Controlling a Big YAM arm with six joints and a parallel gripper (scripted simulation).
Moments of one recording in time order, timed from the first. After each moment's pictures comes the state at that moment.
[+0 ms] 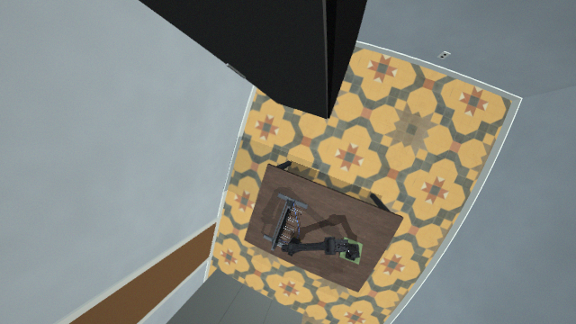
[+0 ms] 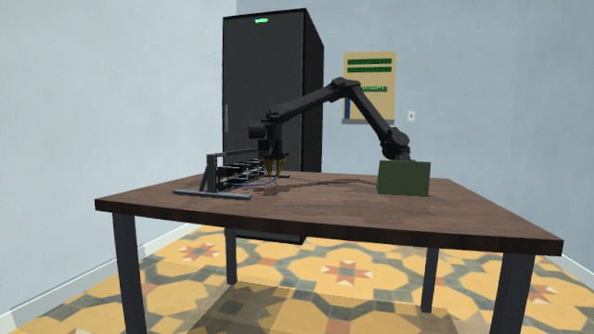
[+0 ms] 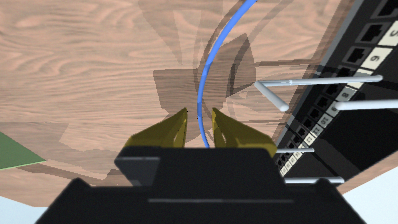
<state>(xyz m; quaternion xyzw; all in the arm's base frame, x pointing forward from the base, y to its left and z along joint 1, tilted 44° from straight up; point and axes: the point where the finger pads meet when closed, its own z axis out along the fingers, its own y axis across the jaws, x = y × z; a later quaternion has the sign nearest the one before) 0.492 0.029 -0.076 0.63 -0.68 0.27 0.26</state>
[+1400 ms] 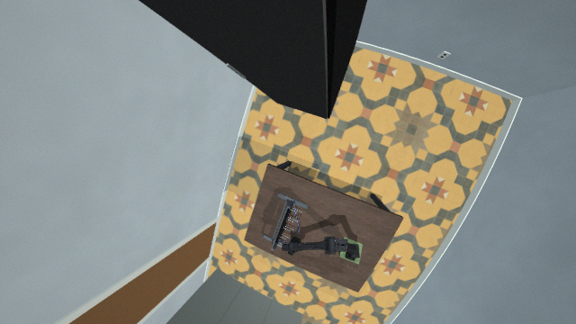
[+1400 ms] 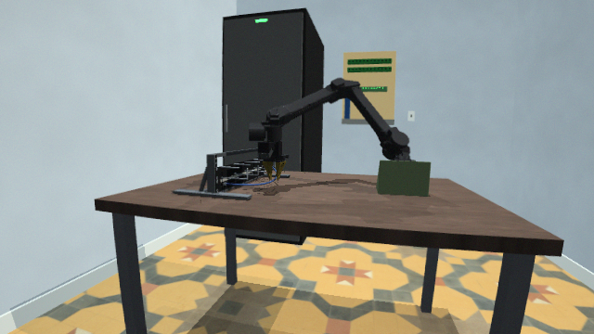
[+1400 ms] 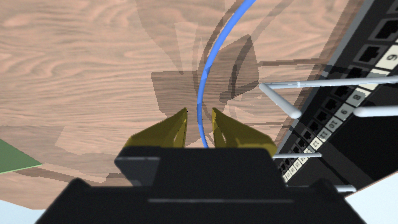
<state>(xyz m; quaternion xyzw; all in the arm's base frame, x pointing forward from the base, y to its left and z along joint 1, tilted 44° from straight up) 0.492 0.022 -0.081 0.62 -0.69 0.27 0.26</state>
